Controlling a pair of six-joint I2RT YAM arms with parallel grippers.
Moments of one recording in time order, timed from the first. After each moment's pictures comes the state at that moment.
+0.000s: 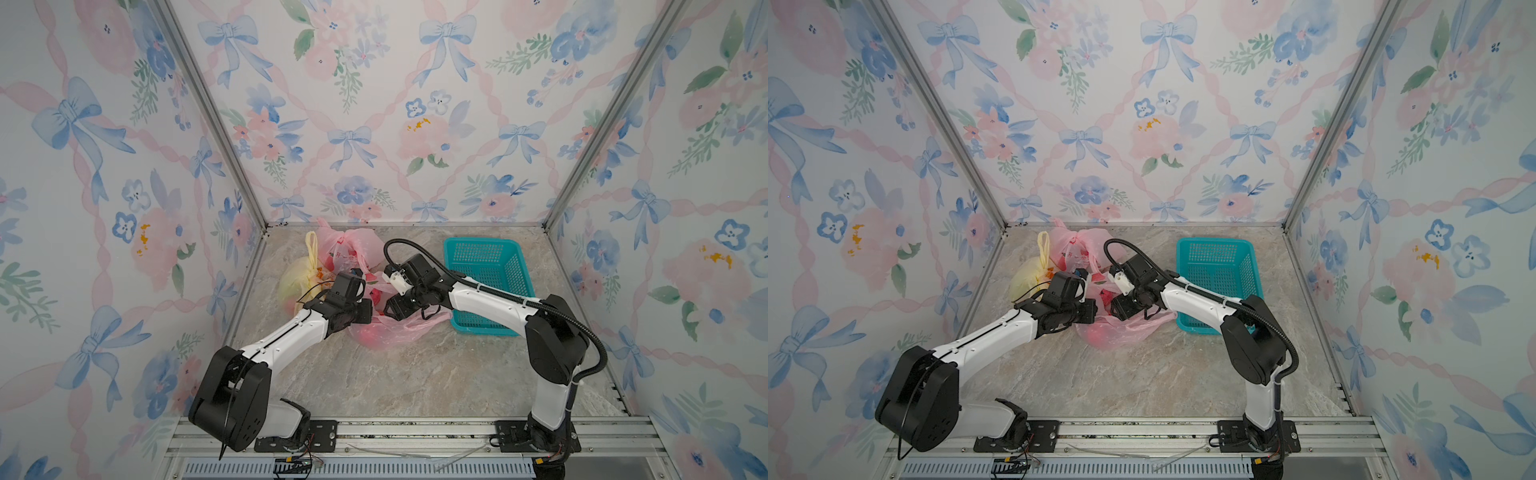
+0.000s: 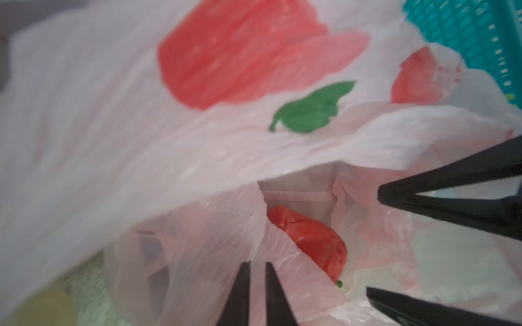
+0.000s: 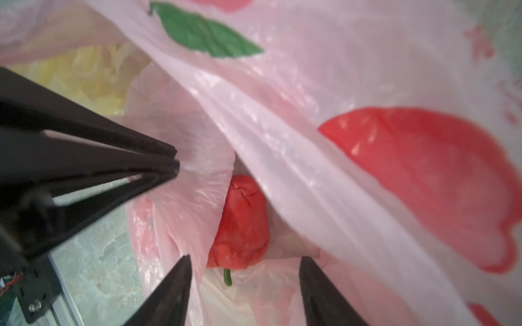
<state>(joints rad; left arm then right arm) -0.44 1.37 0.80 -0.35 0.03 -0.36 0.78 1.91 1.46 -0.50 -0.23 0.15</state>
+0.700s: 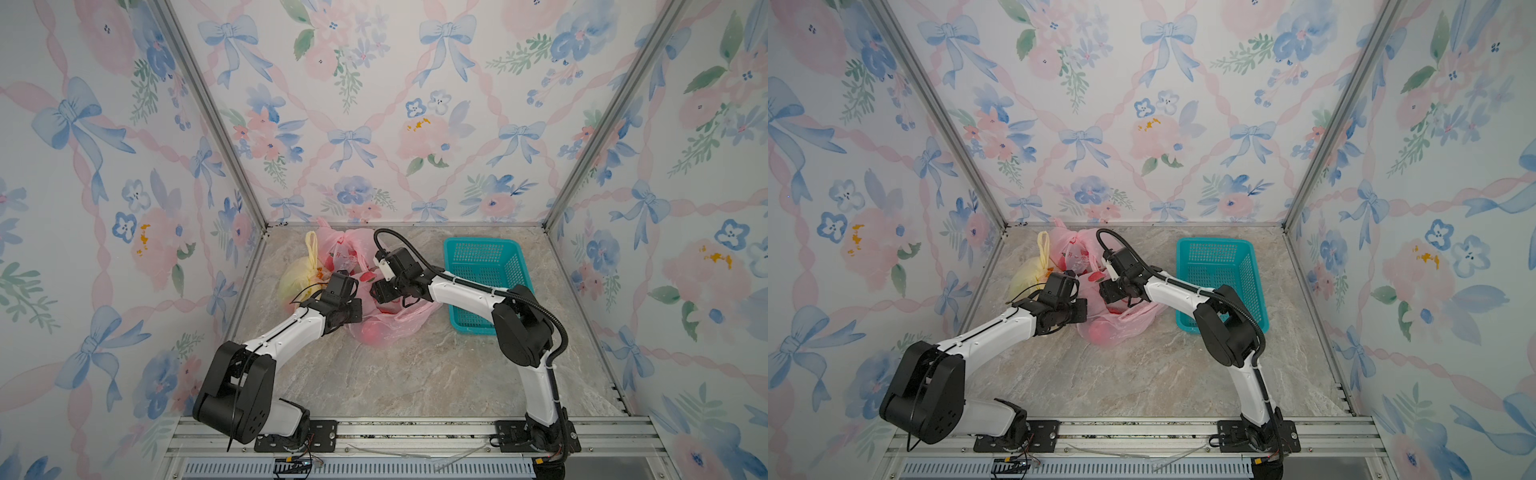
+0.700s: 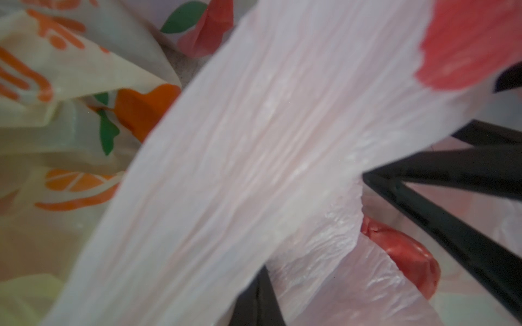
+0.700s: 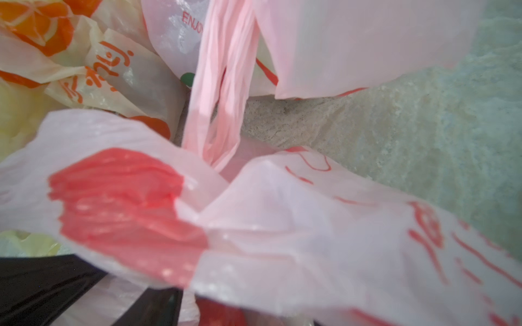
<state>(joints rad) -0.38 1.40 0.79 -0.35 -0.04 -0.39 0.78 2.13 1.65 -0.35 -0.07 0.25</state>
